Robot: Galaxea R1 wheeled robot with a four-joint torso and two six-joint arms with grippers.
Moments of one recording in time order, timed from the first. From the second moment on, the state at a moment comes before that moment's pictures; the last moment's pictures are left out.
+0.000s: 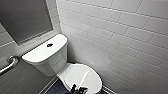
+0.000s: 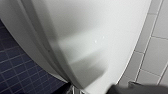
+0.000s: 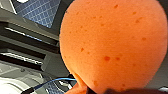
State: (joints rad) left arm 0.72 2.76 -1.96 -0.34 -0.06 -0.65; right arm -1.71 2.61 -1.80 0.12 0.45 0.22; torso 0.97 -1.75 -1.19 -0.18
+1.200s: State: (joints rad) left arm 0.72 2.76 -1.96 -0.35 -0.08 -0.66; right arm -1.71 2.61 -1.78 0.12 0.45 0.22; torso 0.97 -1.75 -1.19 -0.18
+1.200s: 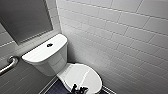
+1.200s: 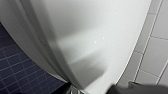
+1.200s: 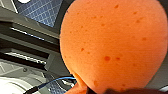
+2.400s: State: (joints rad) left arm 0.72 2.62 -1.70 -0.31 -0.20 -0.68; right arm -1.71 2.61 -1.78 0.12 0.45 0.22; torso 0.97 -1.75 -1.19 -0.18
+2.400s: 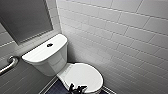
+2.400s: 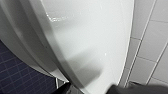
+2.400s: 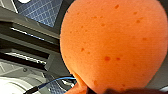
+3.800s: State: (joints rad) left arm 0.69 2.41 -1.43 -0.31 -0.48 -0.95; right arm -1.71 2.62 -1.78 0.12 0.46 0.22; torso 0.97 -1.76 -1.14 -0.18
